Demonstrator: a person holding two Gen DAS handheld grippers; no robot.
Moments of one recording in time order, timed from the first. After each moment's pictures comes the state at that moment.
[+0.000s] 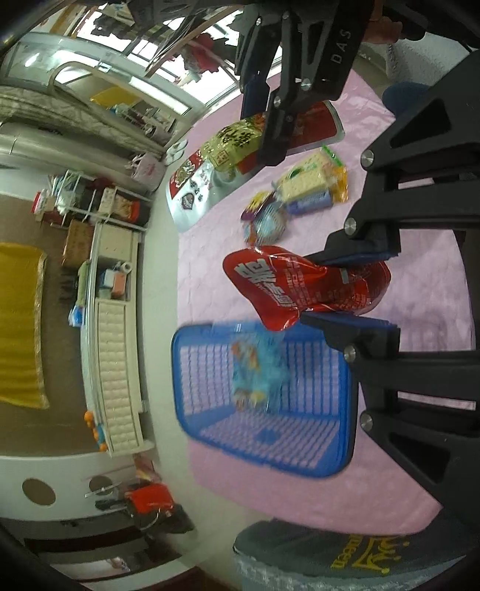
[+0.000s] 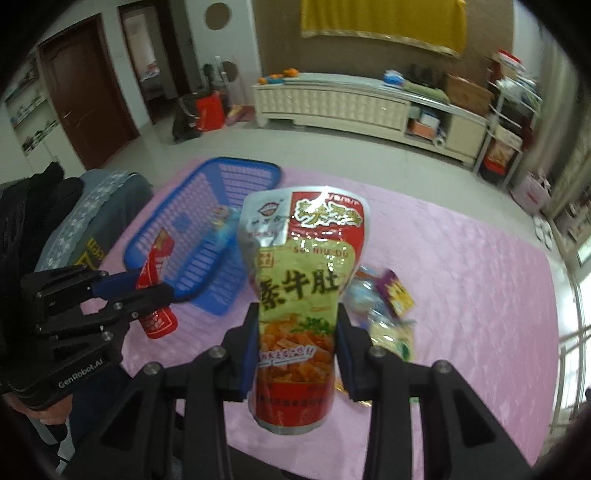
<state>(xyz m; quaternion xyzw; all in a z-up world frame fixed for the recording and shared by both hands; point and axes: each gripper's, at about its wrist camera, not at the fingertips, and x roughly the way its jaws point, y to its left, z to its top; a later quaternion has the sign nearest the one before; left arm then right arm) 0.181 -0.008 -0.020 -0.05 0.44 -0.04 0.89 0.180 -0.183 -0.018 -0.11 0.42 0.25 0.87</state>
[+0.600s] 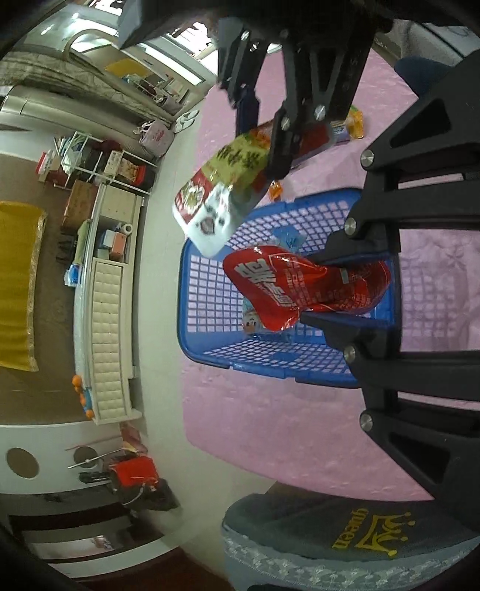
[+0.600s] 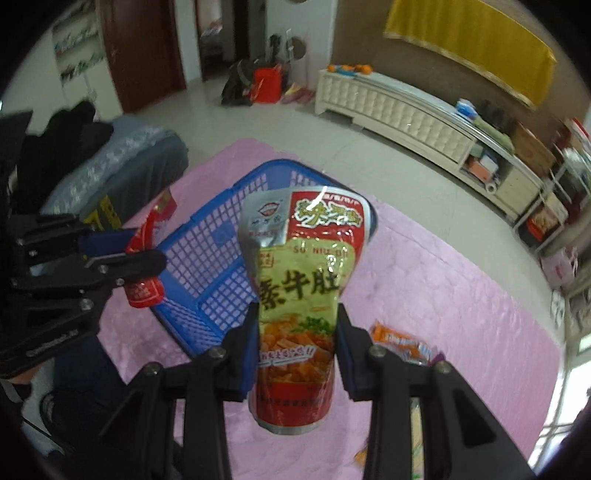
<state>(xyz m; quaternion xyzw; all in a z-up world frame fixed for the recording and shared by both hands) 0.220 0.092 -0.036 -0.07 0.46 0.00 0.89 0.235 -0.059 -0.047 -0.24 0.42 0.31 0.82</state>
